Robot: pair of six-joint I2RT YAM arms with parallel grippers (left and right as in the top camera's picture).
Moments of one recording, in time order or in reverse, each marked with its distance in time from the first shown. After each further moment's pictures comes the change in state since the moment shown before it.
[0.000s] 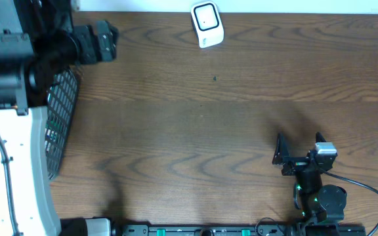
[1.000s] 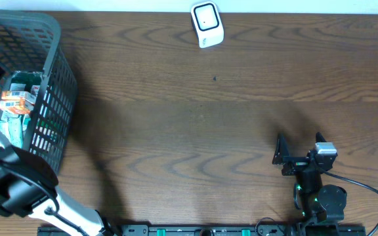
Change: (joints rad) left arm 0.557 0.423 0.000 -0.060 -0.388 -0.451; right arm 0.000 0.000 0.000 0.000 0.000 0.000
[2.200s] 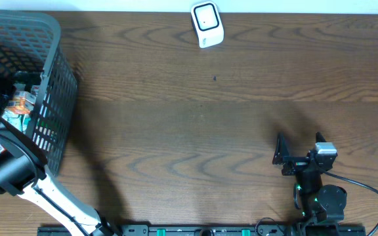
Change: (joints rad) left arm 0.040 0.223 -0.043 0.081 0.000 -0.082; right arm 0.000 0.000 0.000 0.000 0.000 0.000
